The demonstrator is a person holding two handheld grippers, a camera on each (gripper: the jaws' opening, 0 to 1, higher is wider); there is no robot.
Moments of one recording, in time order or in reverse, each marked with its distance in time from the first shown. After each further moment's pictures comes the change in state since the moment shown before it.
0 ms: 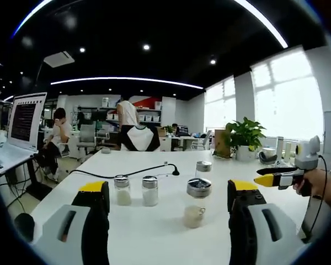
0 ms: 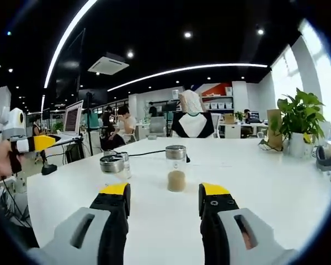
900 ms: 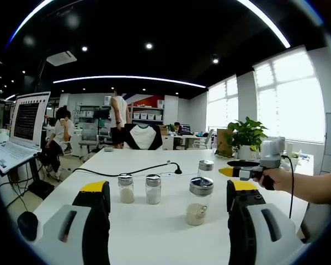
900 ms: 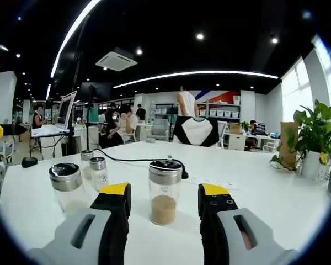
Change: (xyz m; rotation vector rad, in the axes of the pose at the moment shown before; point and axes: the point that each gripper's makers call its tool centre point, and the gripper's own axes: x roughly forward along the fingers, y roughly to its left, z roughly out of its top) left arm -0.009 0.008 -0.001 -0.011 0.015 0.020; right arm 0.120 -0.038 0.006 -0.073 -0.026 0.019
